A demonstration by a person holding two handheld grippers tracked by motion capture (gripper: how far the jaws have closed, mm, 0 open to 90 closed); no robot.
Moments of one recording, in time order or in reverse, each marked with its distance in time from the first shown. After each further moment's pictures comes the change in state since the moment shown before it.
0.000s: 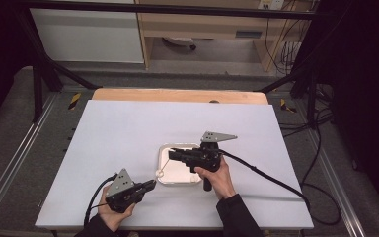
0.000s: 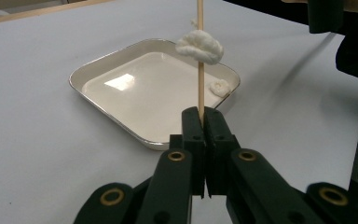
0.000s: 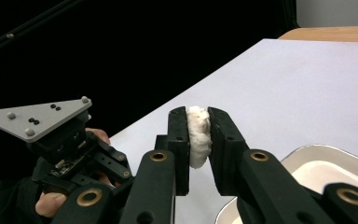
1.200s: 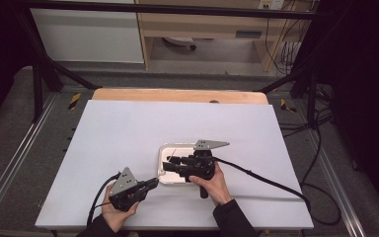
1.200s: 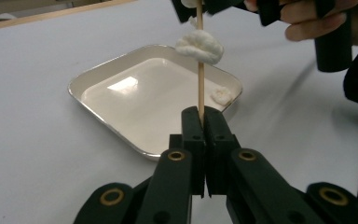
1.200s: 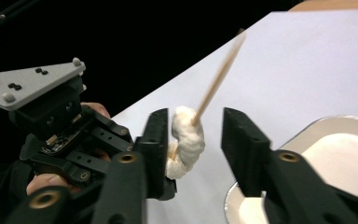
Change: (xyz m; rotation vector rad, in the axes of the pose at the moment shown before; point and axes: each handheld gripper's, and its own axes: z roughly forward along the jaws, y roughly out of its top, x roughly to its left) left arm -0.001 0.004 0.006 -0.009 0.020 -0.011; right arm 0.005 -0.019 0.011 0.062 -0.010 0.006
